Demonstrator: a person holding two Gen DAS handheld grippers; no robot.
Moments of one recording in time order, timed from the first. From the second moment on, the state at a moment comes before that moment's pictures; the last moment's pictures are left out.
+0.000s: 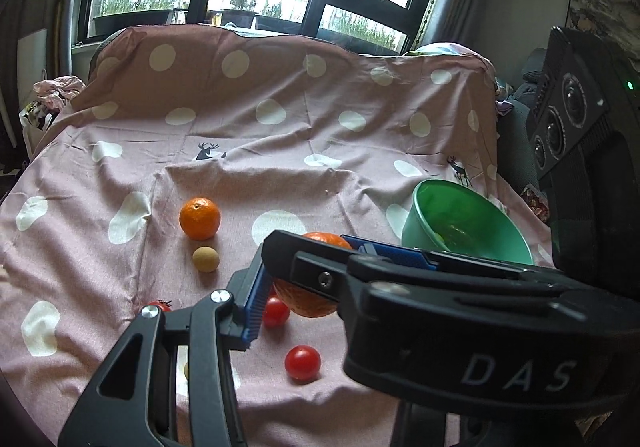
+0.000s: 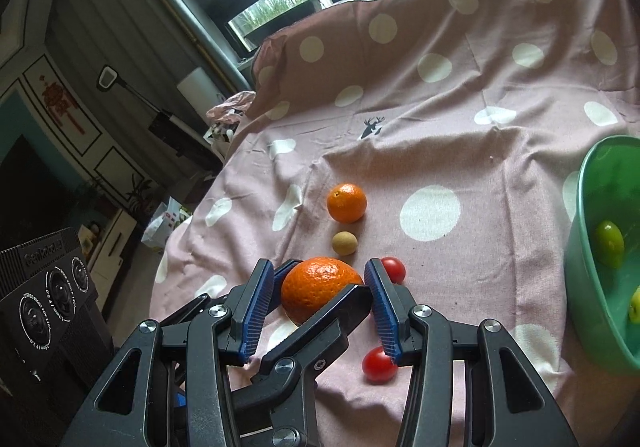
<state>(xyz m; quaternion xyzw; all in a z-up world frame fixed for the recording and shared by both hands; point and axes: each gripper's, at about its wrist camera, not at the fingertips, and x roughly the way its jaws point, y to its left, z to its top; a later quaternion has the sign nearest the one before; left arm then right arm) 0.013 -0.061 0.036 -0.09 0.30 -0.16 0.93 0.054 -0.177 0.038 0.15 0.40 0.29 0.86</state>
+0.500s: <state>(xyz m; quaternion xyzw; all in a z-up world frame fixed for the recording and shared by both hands) 0.012 -0.114 0.071 -0.08 0.28 -0.20 0.94 0.042 -0.235 0.073 0.18 0.36 0.26 0.88</state>
